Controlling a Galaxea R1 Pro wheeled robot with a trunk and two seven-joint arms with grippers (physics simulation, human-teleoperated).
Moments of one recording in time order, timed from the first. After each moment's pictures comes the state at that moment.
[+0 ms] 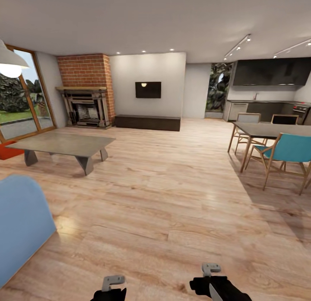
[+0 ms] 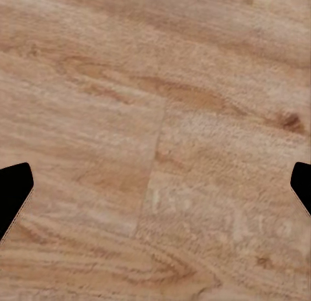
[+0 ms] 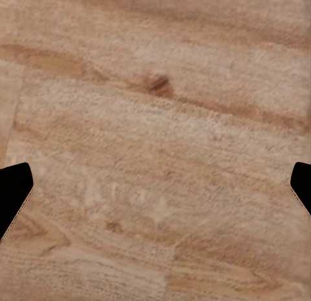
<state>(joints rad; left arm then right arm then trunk) -0.41 -0.06 -0.17 -0.22 0.23 -0.06 0.00 -0.49 0.04 -0.03 -0.29 0.02 0.28 0.04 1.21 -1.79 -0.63</state>
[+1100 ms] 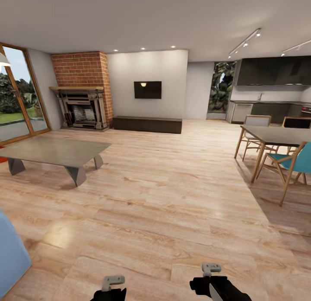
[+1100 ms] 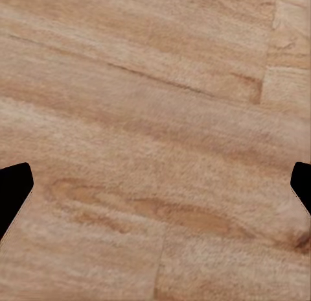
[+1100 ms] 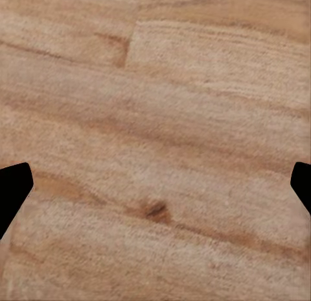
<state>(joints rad) -0.41 -0.06 -0.17 -0.22 0.23 -0.06 0.00 -0.49 0.04 -0.03 -0.29 0.02 0.28 0.04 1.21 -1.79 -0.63</state>
